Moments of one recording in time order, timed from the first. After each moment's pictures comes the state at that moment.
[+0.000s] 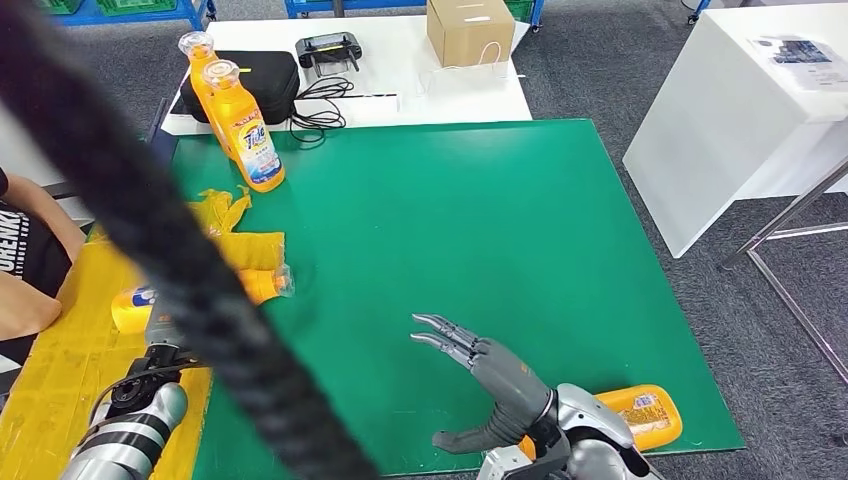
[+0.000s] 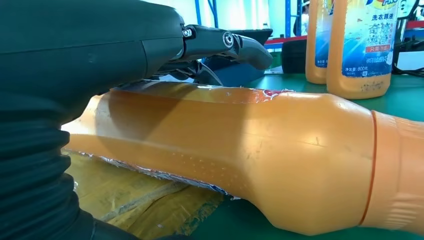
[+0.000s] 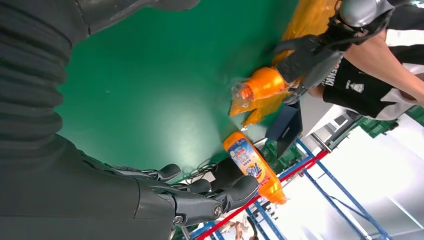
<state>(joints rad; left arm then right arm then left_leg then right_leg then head) -0.45 0.10 -0.06 -0.69 -1.24 0.42 -0.23 0.08 -0.28 0.44 -1.83 0.49 0.11 -0.44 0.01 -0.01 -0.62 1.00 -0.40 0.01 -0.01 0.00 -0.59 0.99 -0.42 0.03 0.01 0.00</state>
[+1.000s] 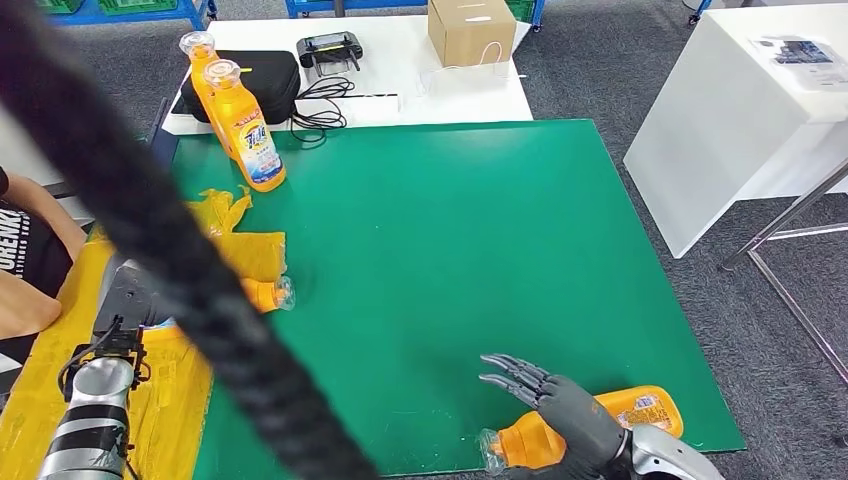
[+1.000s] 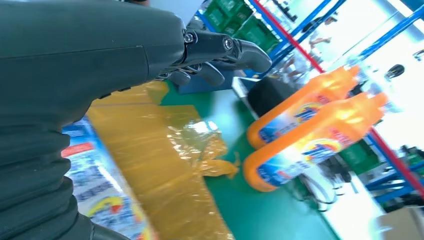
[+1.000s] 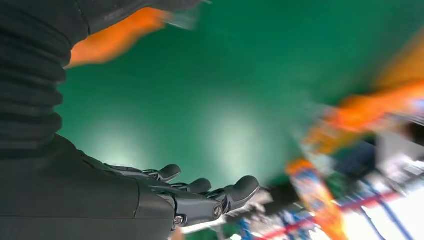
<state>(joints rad) -0.37 0.04 0.20 -1.12 -0.53 0.04 -0.48 0.34 -0.49 0.25 -1.92 0.60 0.09 -0.45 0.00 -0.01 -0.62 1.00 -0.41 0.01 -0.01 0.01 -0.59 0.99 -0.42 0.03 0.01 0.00</state>
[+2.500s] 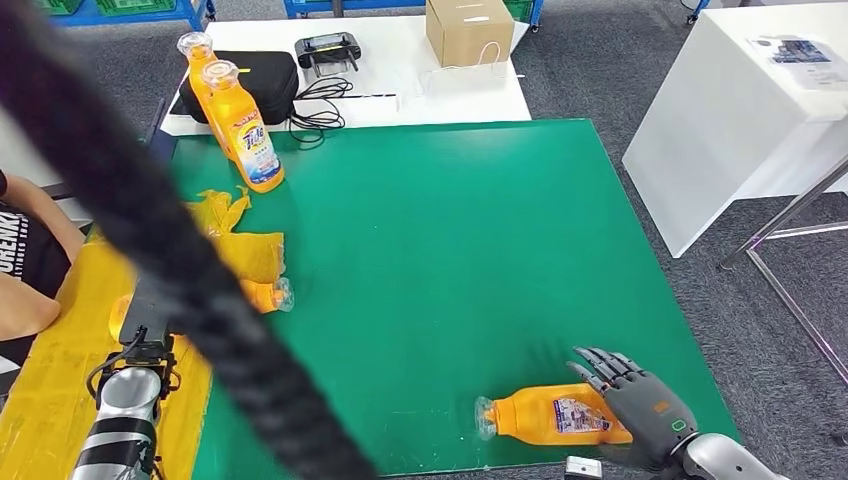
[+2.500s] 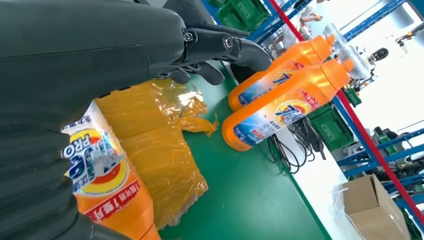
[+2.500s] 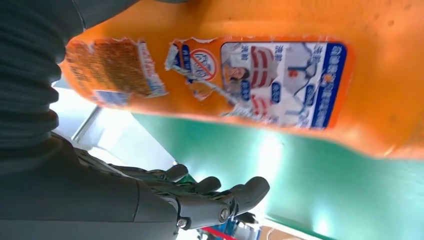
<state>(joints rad) -0.30 -0.02 0.13 -1.18 -0.45 0.03 -0.47 0.43 -0.69 0.20 -1.88 0.96 -0.05 0.02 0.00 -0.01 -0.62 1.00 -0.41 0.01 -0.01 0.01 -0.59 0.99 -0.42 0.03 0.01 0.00</state>
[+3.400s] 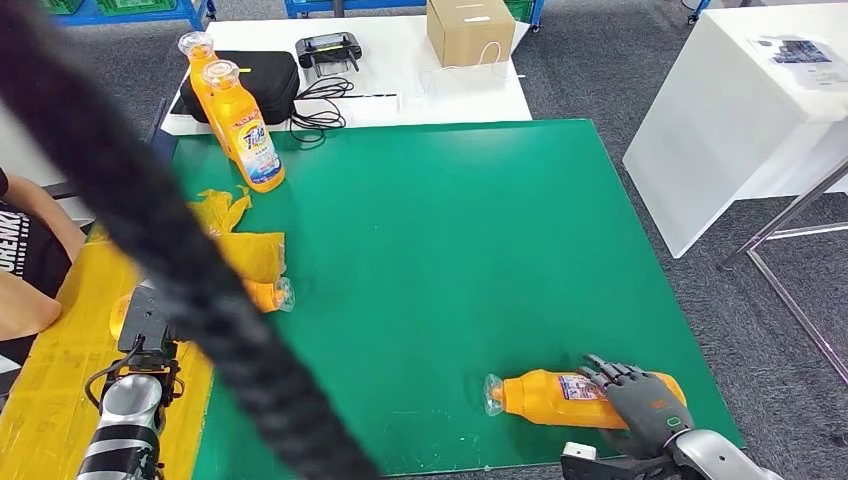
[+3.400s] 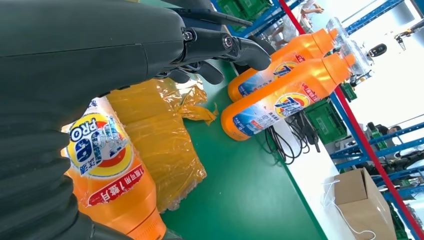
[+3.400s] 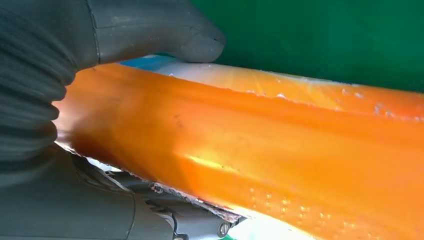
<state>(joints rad) -0.28 -0.02 0.13 -1.18 -0.39 0.01 -0.49 0.36 -0.67 0.25 -1.73 0.98 0.01 0.10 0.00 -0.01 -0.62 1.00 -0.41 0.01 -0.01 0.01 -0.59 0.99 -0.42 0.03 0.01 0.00</state>
